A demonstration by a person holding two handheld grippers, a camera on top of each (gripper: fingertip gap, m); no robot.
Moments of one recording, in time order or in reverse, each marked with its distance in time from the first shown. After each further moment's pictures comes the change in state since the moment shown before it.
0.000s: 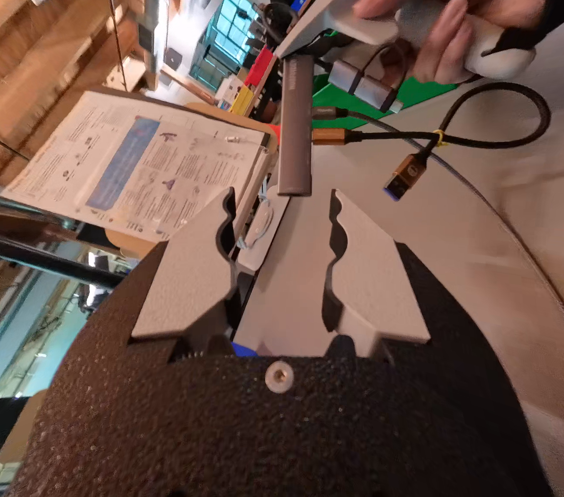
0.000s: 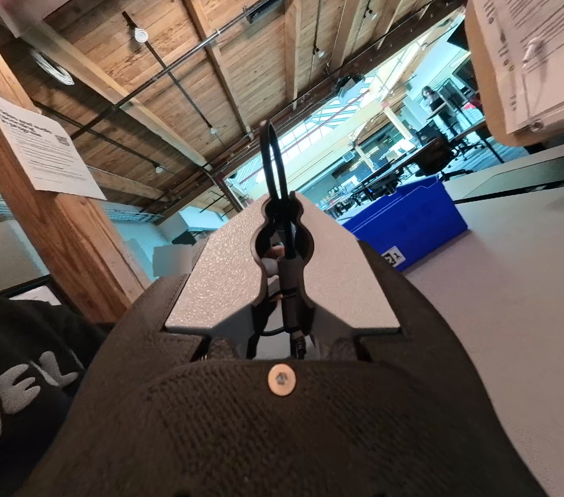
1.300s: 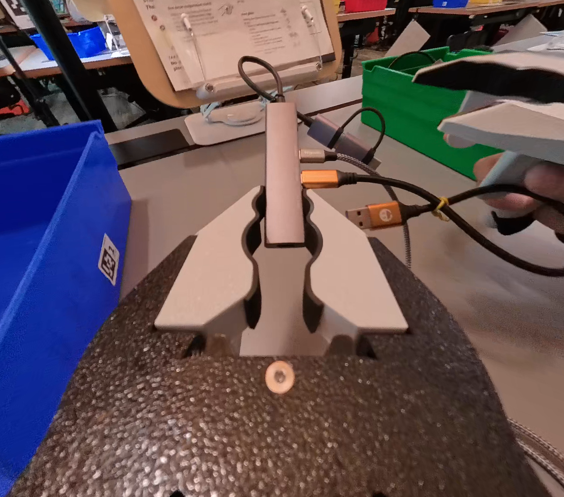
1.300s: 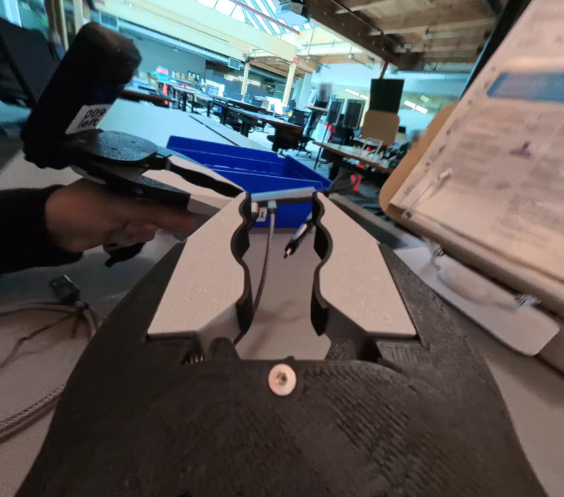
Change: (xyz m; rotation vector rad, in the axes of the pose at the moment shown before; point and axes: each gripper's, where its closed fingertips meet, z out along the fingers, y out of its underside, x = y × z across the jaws) left arm 0.014 0.069 -0.007 -0.227 -0.234 -0.933; right arm 0.009 0.067 0.023 -0.345 0.232 -1.029
